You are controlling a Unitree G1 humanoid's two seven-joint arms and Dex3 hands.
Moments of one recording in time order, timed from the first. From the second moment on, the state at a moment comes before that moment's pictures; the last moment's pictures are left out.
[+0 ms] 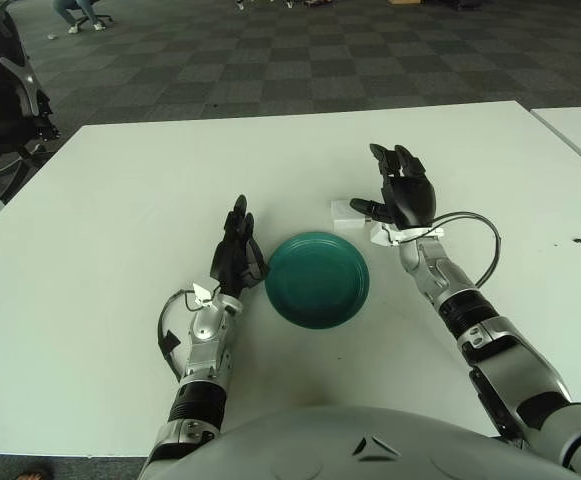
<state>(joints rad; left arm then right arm) 0.02 -0.11 0.07 0.45 -0.12 -0.53 -0.25 -0.47 -0.24 0.39 0.65 -0.87 -0.14 -0.69</state>
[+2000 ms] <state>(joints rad) -0.06 -0.11 0.11 0.57 -0.03 -0.59 -0.20 -0.70 -0.38 0.64 0.66 -1.00 -0.12 -0.02</state>
